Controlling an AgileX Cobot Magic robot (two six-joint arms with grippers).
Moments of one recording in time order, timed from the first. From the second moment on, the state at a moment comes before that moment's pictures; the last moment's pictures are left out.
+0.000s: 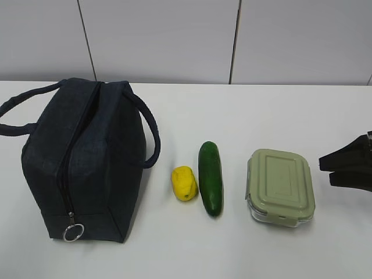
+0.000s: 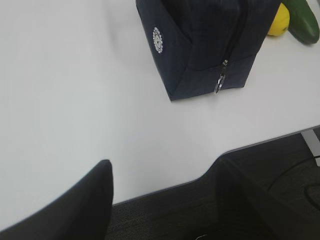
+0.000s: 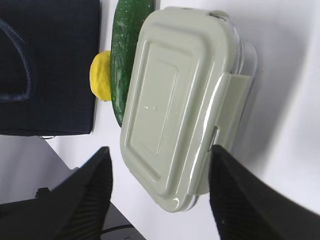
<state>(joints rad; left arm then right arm) -0.26 0.23 -0.51 -0.07 1.09 0.00 -0.45 1.86 -0.87 1.18 1.17 -1.19</state>
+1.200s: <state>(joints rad) -0.26 0.23 -0.51 -0.07 1.09 0.00 -0.45 1.93 -0.87 1.18 1.15 -1.16</state>
